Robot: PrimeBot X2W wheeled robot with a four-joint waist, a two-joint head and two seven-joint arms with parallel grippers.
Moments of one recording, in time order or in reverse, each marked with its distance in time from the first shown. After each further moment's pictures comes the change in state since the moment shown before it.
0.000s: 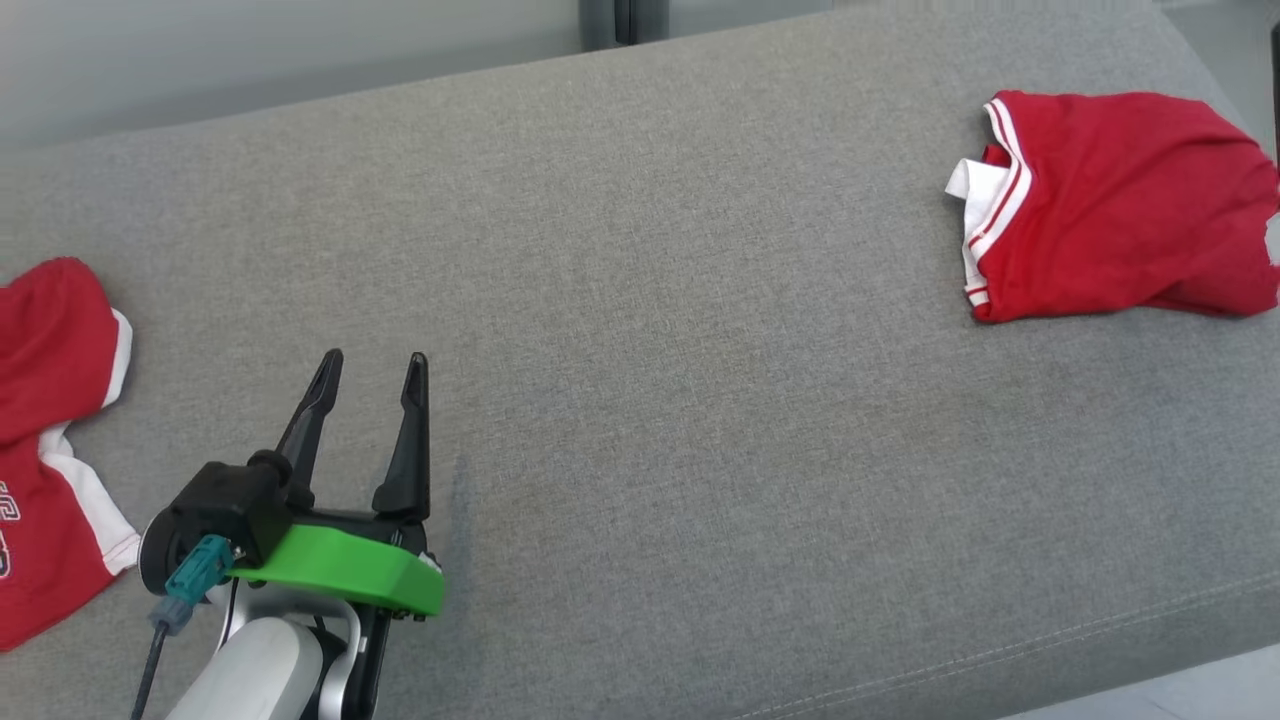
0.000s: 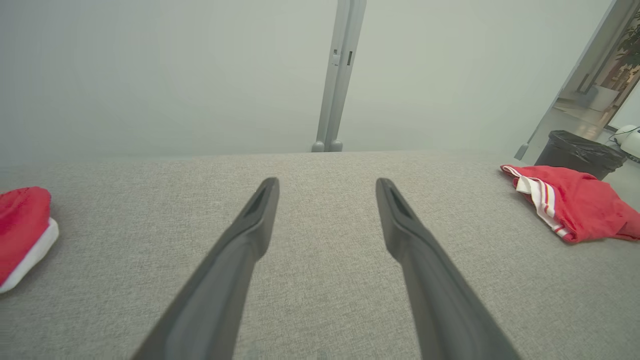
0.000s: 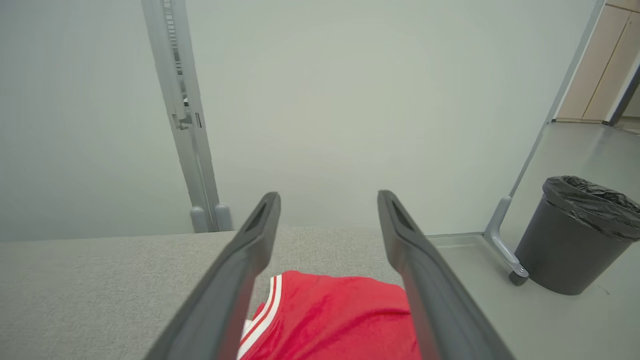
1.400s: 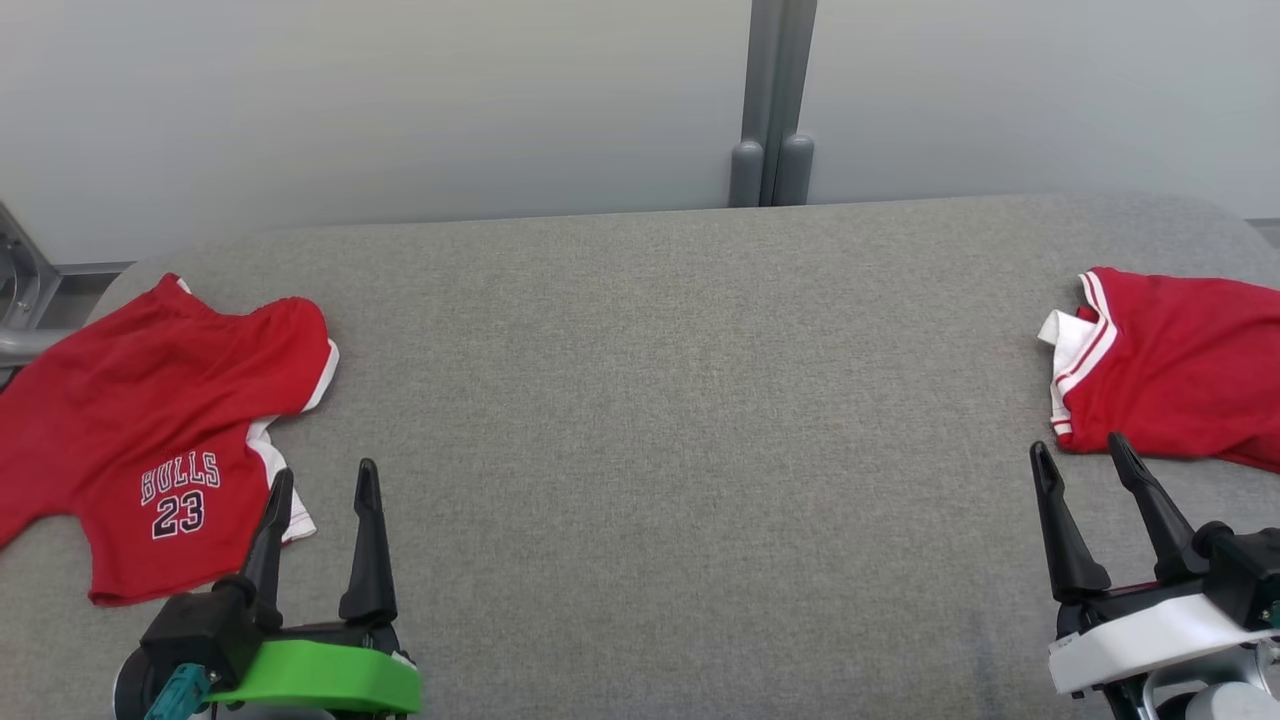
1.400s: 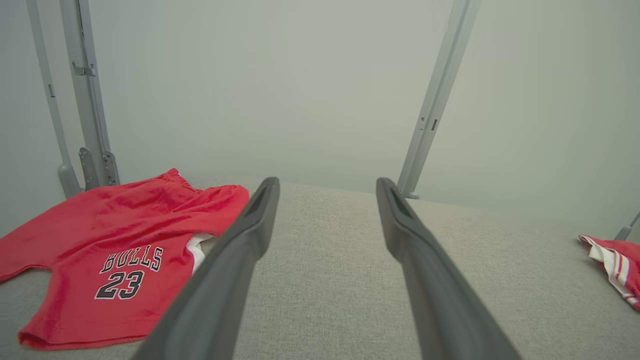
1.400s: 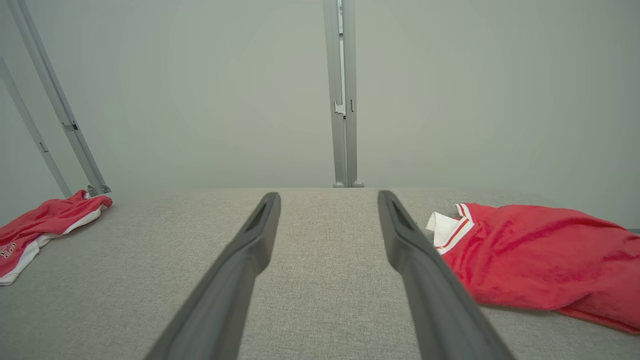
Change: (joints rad) left arm 0.262 -0.102 0.191 -0.056 0.106 -0.007 -0.008; right arm 0.899 0.416 -0.352 -0.682 -0.393 0.000 0.013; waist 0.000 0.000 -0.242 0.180
